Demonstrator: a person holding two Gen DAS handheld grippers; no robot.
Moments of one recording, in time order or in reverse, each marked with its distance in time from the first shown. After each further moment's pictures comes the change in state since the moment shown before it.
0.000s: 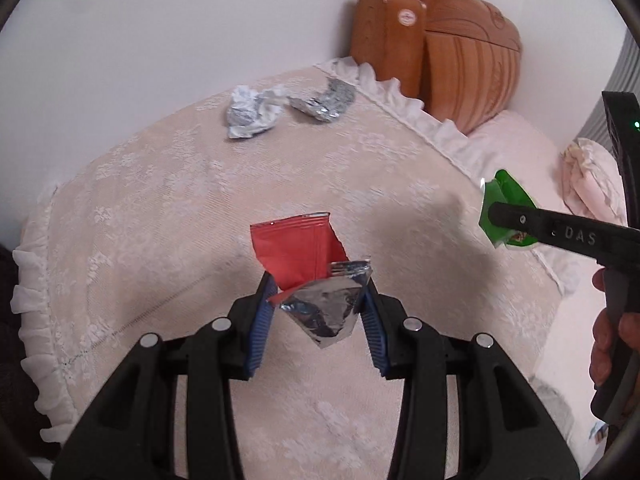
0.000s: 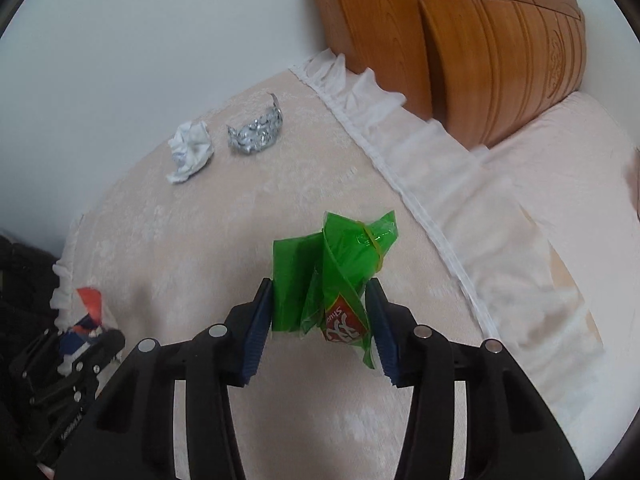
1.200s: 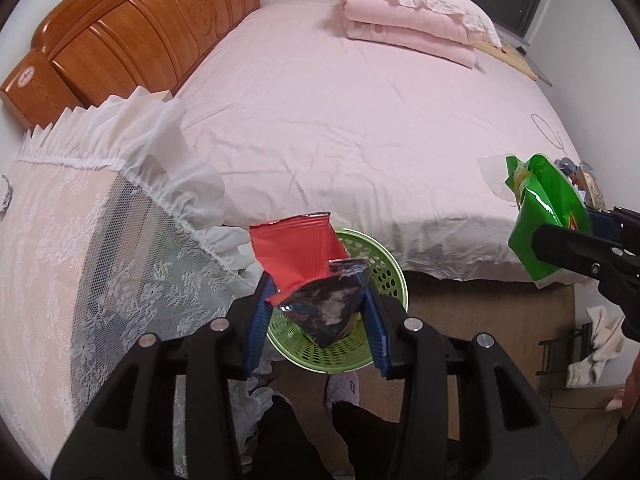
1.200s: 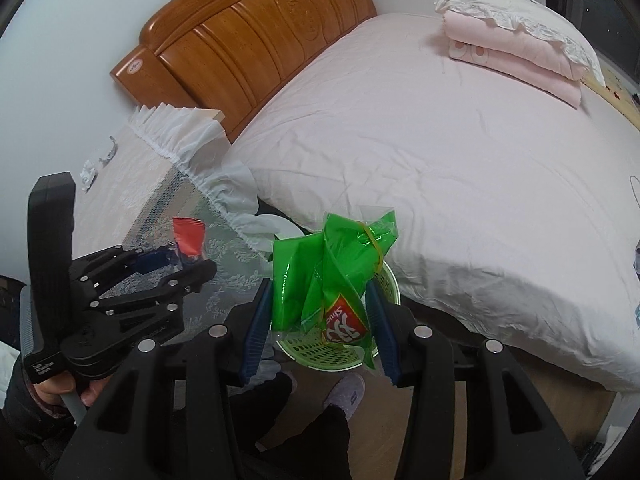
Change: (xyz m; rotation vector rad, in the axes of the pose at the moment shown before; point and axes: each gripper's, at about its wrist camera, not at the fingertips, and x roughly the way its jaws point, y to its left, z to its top) left arm -0.029 -0.382 -0.195 0.694 0.152 -0.323; right arm -0.241 -0.242 -0.370 0.481 -0.141 -0.201
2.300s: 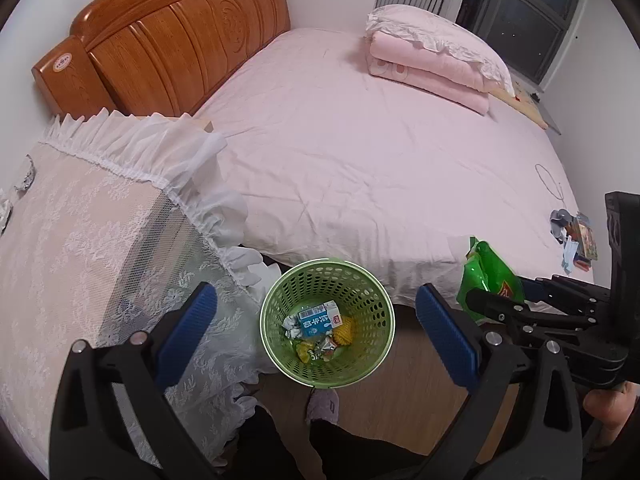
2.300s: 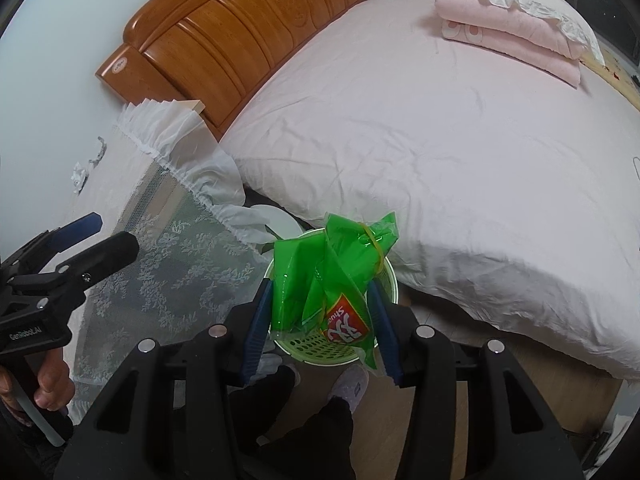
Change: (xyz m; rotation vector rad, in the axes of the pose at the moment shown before) left arm -0.055 0.021 0.013 -0.141 -0.095 0.007; right arm 0.026 -0.014 -0.003 0.028 0.060 0.006
